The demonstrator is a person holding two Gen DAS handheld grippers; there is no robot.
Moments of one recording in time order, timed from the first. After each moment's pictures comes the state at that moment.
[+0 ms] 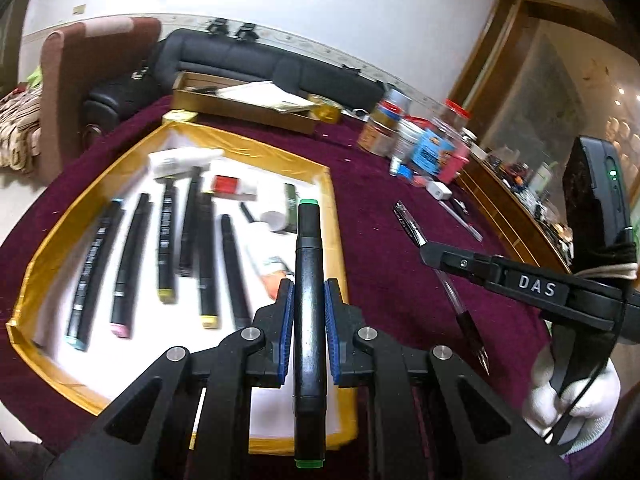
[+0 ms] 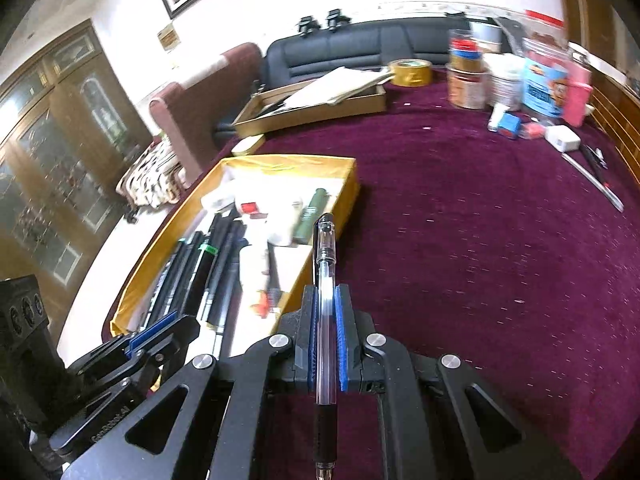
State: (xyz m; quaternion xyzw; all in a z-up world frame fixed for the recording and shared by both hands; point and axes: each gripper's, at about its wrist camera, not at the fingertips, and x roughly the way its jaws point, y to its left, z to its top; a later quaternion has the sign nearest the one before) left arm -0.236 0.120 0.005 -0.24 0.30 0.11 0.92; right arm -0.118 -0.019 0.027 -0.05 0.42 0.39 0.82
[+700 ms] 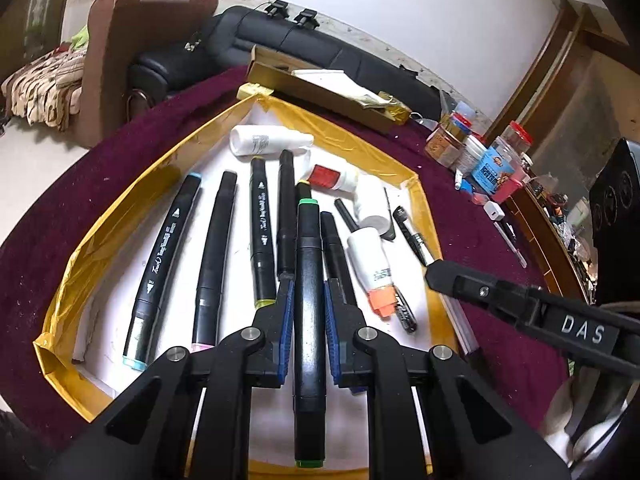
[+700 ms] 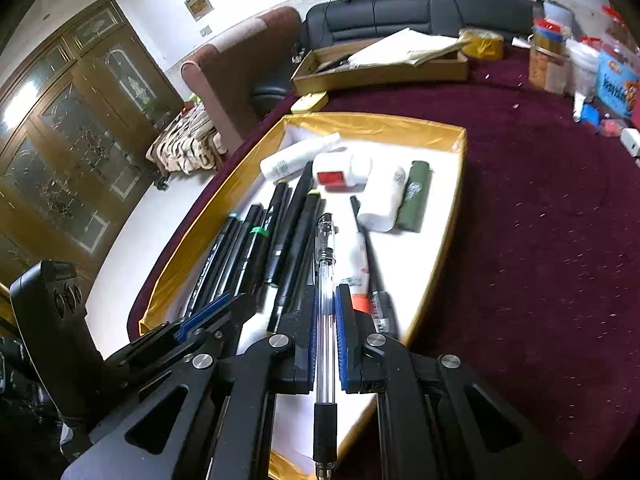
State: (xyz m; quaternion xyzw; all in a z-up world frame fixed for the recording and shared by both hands) left arm -0.239 0.183 -0.031 -0.29 0.32 0.17 0.89; right arm -0.135 0.065 -0.003 -0.07 0.47 0.44 0.76
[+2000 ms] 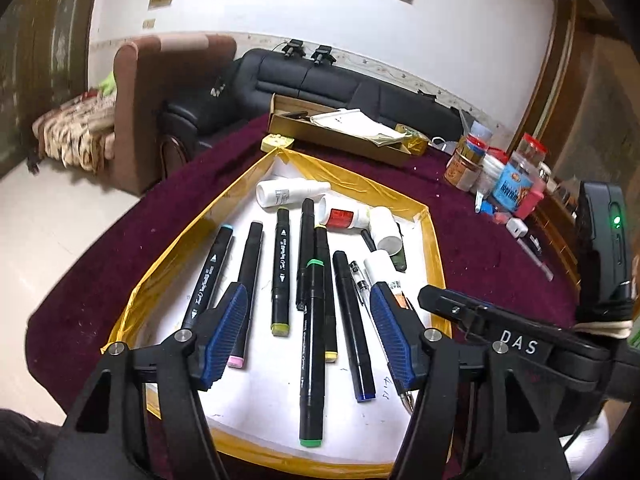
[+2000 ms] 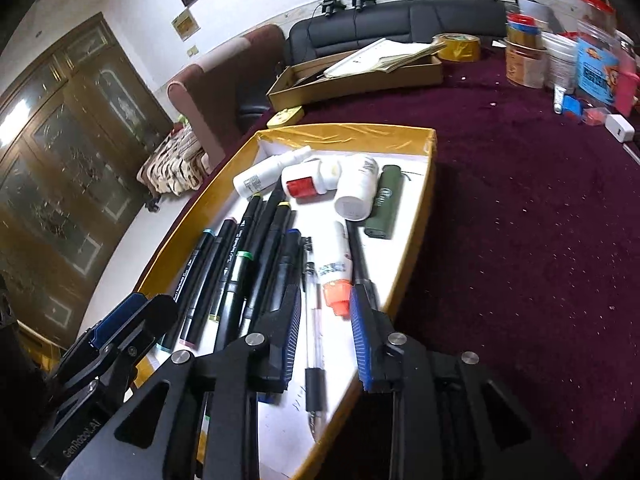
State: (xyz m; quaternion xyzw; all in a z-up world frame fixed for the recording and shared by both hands) left arm -0.251 0.159 0.007 -0.21 0.28 0.25 0.90; right arm -0.122 0.038 -0.010 -0.04 0.45 0.42 0.79
